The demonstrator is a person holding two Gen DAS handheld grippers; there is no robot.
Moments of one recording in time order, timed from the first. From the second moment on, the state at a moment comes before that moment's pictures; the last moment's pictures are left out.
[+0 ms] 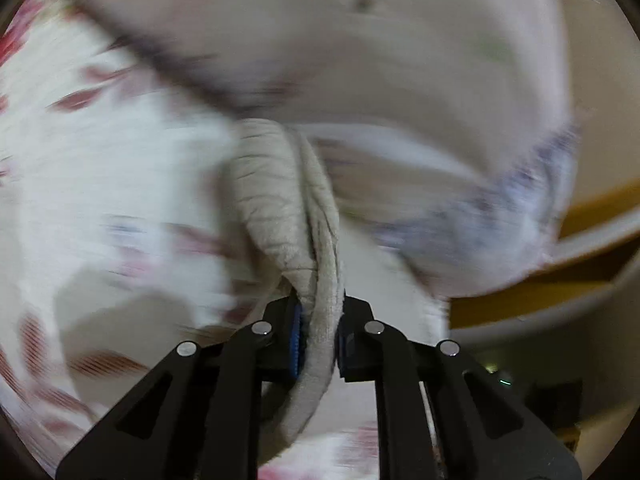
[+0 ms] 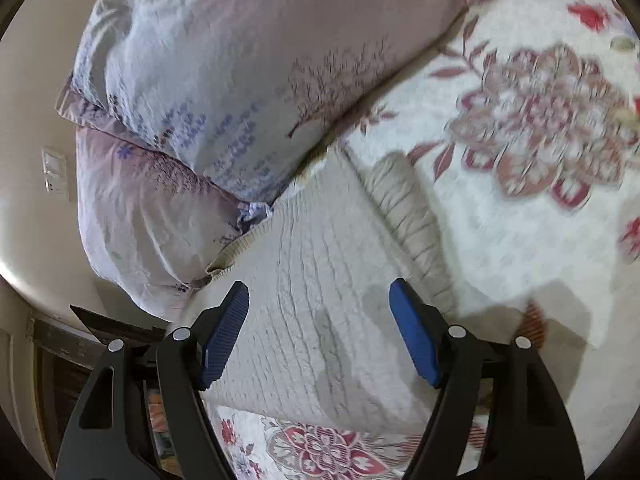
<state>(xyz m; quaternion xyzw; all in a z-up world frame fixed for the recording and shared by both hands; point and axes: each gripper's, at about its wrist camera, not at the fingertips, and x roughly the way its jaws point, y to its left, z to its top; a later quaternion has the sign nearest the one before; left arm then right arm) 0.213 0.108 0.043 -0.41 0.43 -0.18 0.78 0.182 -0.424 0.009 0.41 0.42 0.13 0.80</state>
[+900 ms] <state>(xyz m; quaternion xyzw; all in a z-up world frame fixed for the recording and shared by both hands) 0.234 -0.077 0.014 -0.25 0.53 -0.15 0.80 0.233 -0.466 0.015 0.37 0.45 0.14 0.80</state>
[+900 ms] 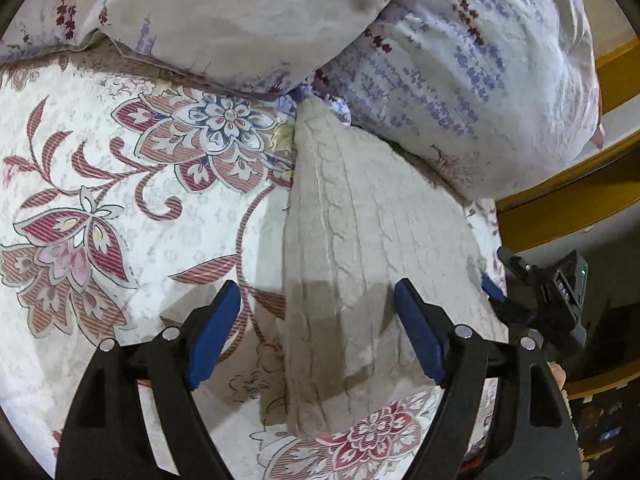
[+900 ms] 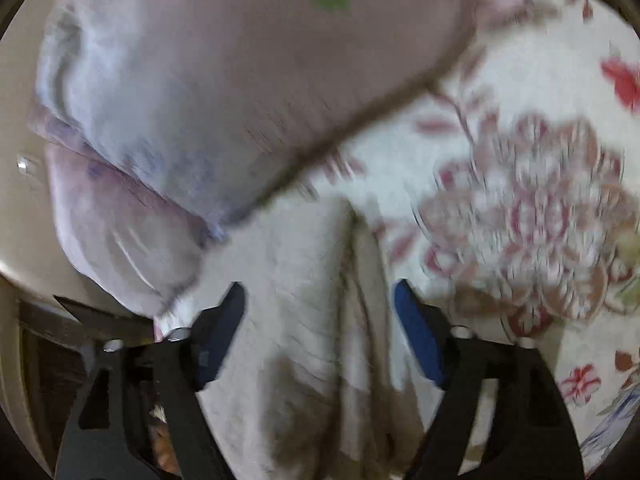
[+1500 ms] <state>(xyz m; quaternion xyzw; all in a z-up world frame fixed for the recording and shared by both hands) 0.257 -0.116 -0.009 -0.19 0.55 -0.17 0.80 0.225 -0.466 -0.008 0.36 0.52 0.12 0.76</state>
